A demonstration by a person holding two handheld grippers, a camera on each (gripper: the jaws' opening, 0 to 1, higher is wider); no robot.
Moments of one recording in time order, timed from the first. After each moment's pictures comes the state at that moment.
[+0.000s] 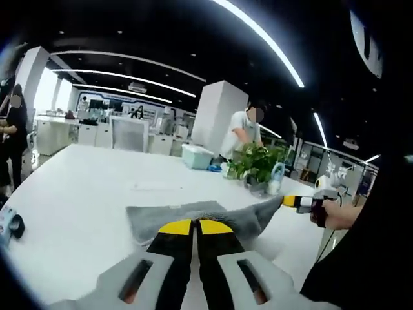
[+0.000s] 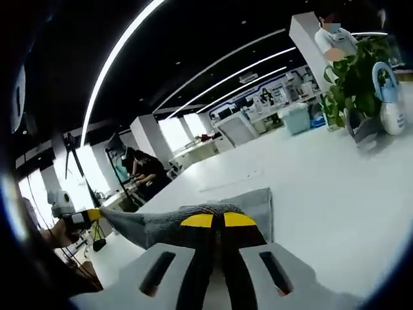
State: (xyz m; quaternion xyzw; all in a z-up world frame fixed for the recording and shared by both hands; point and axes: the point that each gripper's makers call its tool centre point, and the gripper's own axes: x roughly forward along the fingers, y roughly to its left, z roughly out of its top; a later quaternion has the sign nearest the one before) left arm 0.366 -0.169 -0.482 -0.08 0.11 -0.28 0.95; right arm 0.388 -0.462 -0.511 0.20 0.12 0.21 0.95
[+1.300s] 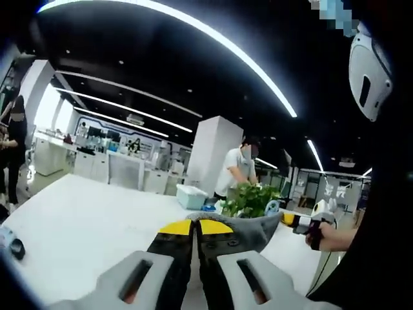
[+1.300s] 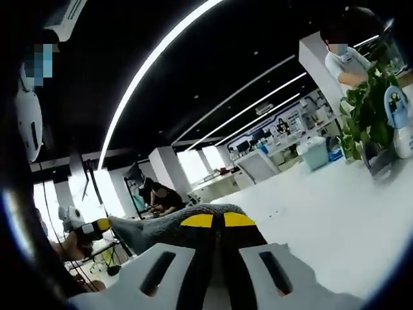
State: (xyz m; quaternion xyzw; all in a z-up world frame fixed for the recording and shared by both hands) left arm 0.367 -0.161 -0.394 -0.11 -0.01 -0.27 0.96; right arm 0.387 -0.457 -0.426 0.24 -0.01 0.25 0.94
